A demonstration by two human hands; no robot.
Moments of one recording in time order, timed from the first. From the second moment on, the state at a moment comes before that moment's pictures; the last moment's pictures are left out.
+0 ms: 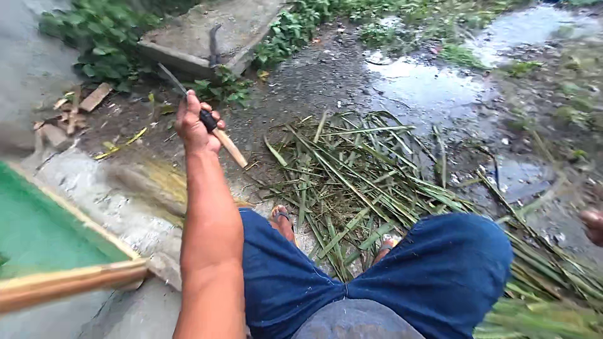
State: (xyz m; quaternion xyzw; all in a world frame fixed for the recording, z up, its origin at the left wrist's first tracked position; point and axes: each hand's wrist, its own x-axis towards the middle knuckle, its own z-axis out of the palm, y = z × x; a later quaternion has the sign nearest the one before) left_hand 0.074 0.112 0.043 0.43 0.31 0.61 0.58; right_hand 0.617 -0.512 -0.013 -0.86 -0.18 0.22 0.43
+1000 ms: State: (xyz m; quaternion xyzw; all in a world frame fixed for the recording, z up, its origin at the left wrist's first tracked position) left_hand 0.260 -0.055 0.013 0.72 0.21 0.06 0.66; right_hand 0.420 -0.186 -0.009 -0.57 -0.39 0.44 0.57
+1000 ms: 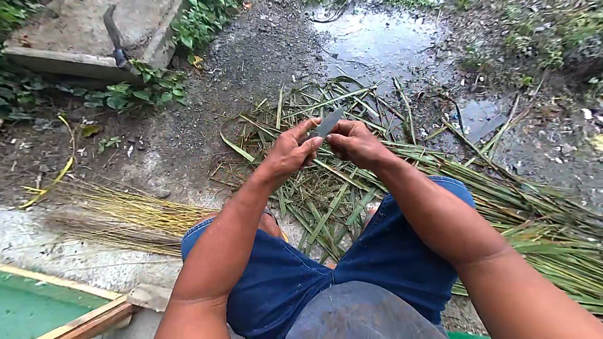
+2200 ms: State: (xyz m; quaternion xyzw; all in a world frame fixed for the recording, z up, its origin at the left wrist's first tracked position) left_hand 0.239 -0.051 0.023 0.64 0.22 0.11 0.73; right_hand 0.419 -0.197 -0.002 -0.58 -0.48 0.40 0.51
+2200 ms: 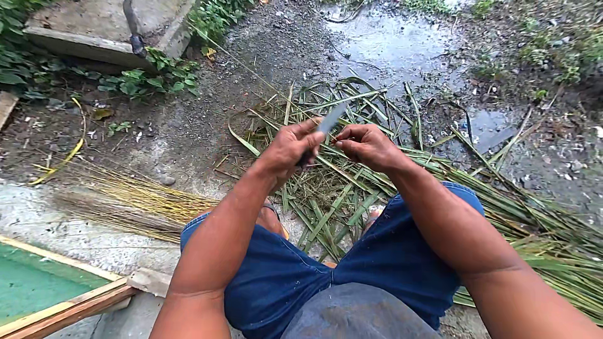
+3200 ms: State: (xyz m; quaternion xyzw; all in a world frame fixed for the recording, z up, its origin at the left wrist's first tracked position) left_hand 0.210 0.005 0.044 0.56 0.25 0.34 0.71; right_hand 0.443 -0.204 0.003 -0.62 -0.51 0.44 0.40
